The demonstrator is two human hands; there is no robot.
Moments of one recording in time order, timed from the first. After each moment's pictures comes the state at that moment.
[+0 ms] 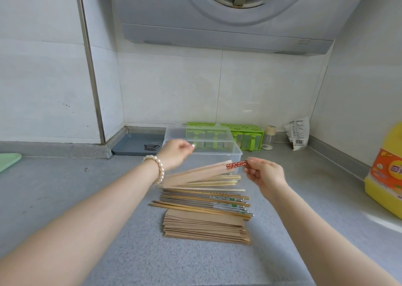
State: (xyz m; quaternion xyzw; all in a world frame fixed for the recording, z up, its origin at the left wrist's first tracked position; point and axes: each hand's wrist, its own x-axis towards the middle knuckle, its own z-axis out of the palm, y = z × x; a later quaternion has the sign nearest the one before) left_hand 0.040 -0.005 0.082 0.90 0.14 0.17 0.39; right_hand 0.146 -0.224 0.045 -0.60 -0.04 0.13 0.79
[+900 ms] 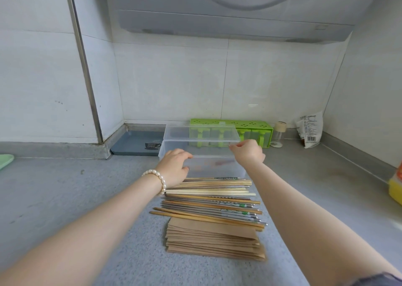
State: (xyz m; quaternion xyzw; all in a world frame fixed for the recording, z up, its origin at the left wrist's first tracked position) left_hand 0.064 0.027 0.037 0.97 0.11 0.14 0.16; right_hand 0.207 -0.128 0.052 -0.90 -0.08 -0.04 0.42
